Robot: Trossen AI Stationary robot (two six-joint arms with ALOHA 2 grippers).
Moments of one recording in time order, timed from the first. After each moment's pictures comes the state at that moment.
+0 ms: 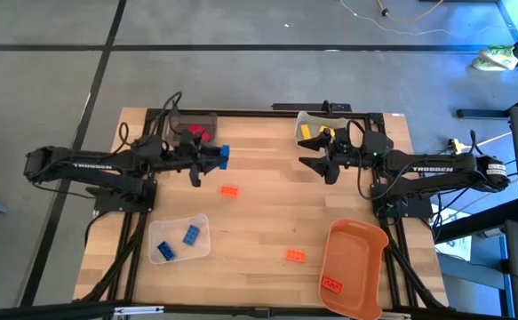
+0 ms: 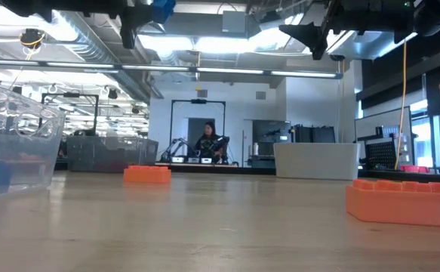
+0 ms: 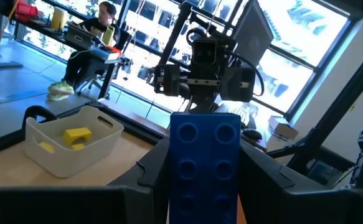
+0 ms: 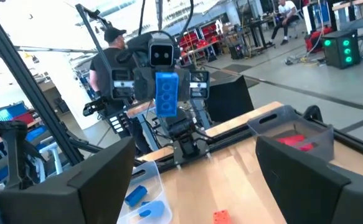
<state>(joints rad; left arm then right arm) 0.11 0.84 0.52 0.46 -0.04 -0.45 -0.20 0.97 0.54 0.52 -0.14 0.41</state>
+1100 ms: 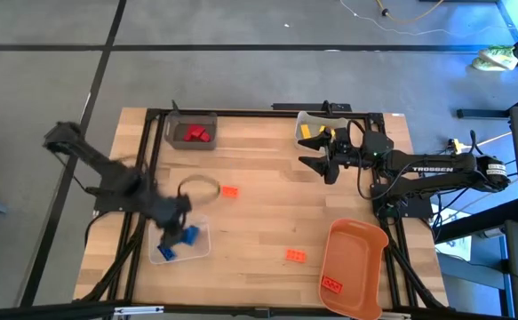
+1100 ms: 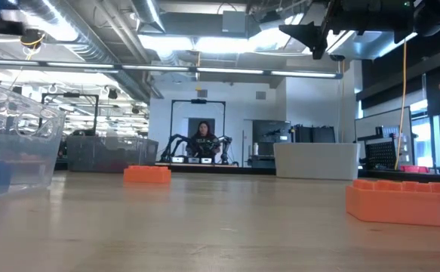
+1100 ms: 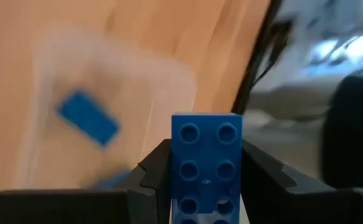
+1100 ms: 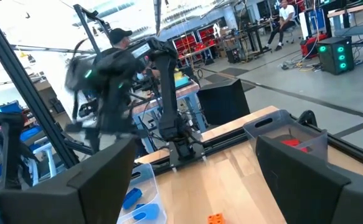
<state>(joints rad) -0.54 1.00 0.89 -0.73 0.10 -1.13 -0.20 0.97 0.54 0.53 -0.12 0.39</state>
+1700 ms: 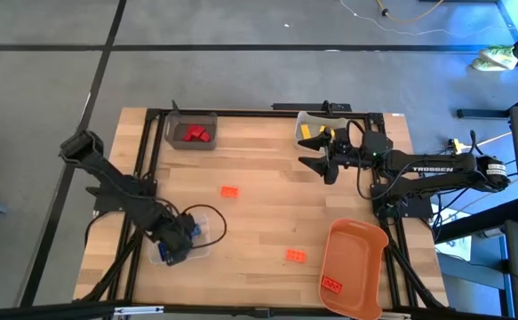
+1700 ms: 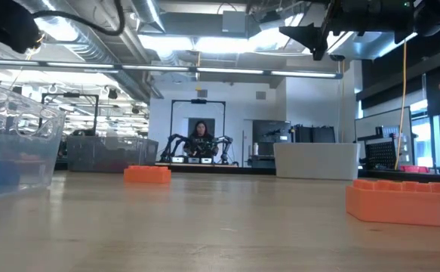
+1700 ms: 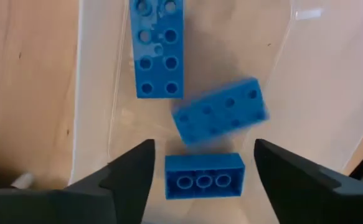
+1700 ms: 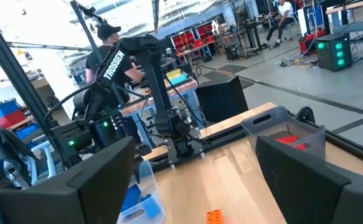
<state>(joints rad) -0.70 1.37 0.88 -0.90 0.05 -1.17 -0.20 0.97 0.54 0.51 -0.12 0.39</state>
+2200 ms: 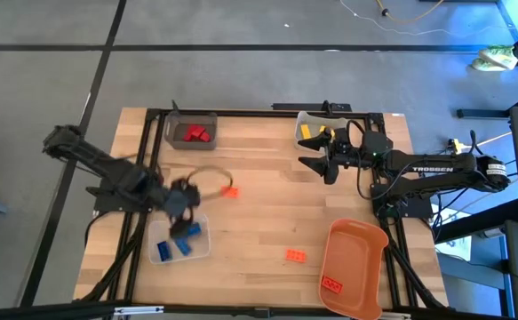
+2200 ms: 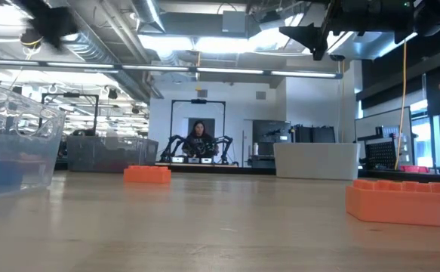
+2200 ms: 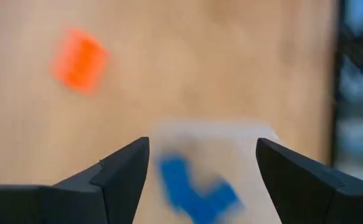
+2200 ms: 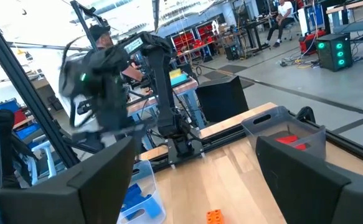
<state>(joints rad) -0.45 1.08 0.96 -0.84 -0.14 -0.66 -0.20 0.97 0.54 0.51 -0.12 0.39</state>
